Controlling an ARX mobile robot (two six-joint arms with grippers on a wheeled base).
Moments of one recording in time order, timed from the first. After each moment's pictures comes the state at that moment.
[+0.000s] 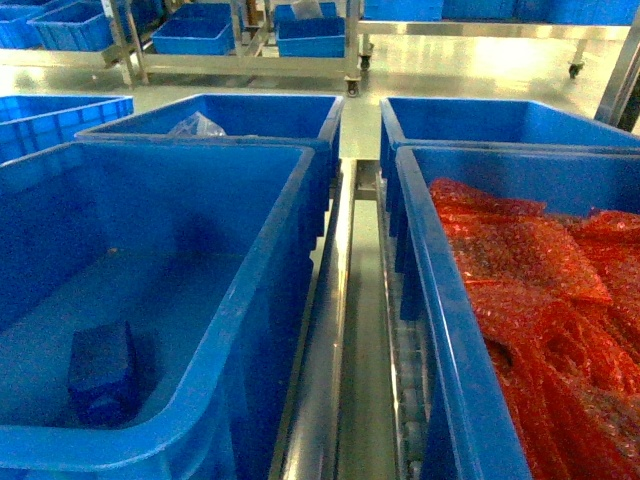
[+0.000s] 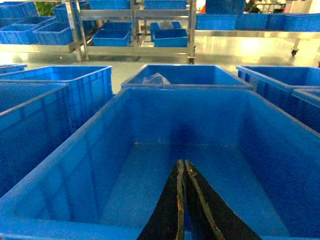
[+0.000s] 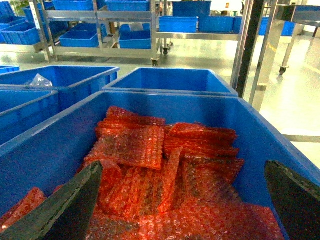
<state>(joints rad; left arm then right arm) 0.00 0.01 0.01 -0.01 0.00 -0.01 0.00 0.00 0.01 -0.01 0.00 0.00</state>
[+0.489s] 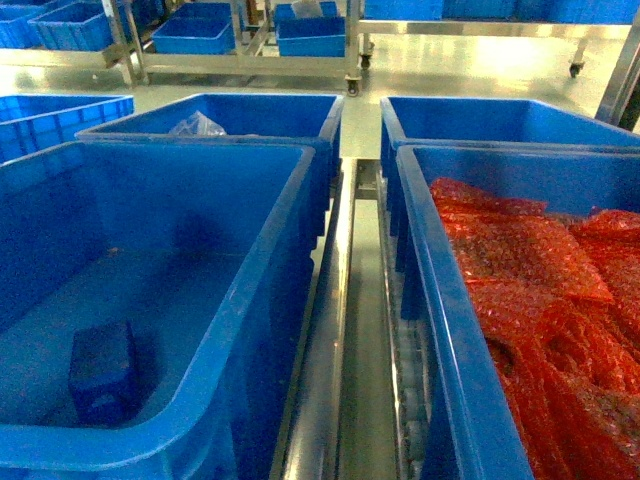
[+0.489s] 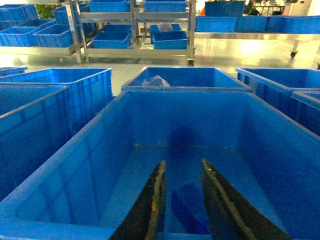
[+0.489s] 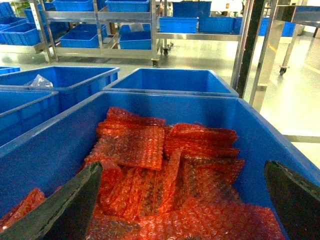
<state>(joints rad) 0.00 0.01 0.01 0.00 0.00 -0.01 0.00 0.00 0.01 -0.01 0.00 0.00</state>
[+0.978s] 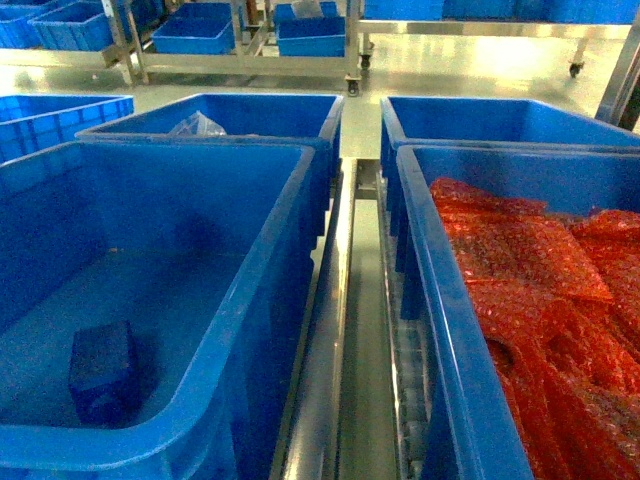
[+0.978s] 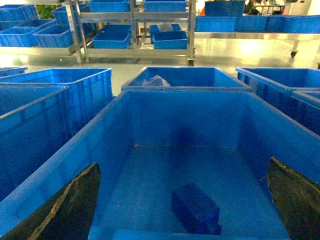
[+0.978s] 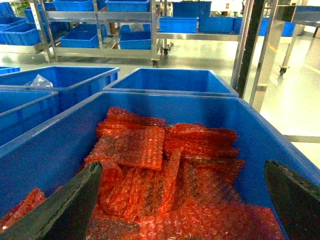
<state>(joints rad) 0.00 0.01 0.01 0.00 0.00 -0.01 0.00 0.00 0.01 -0.01 0.00 0.00</state>
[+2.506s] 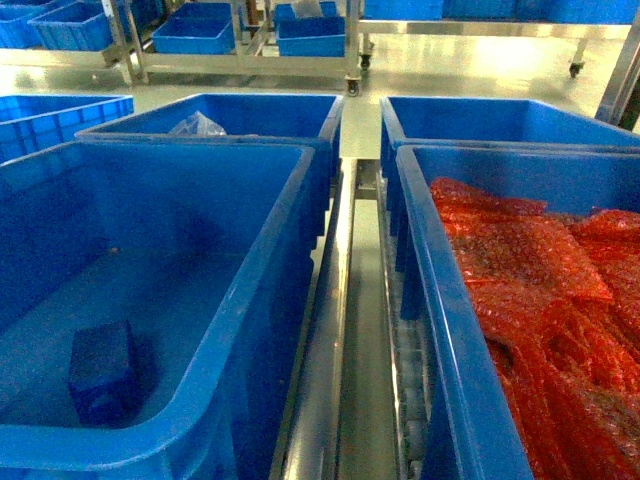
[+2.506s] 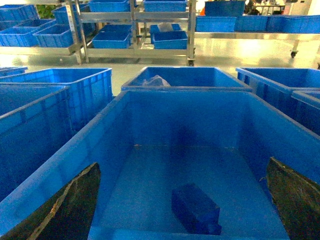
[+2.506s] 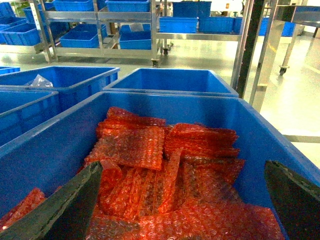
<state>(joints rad) 0.00 0.01 0.01 0.00 0.00 -0.01 0.00 0.00 0.01 -0.01 0.00 0.00</state>
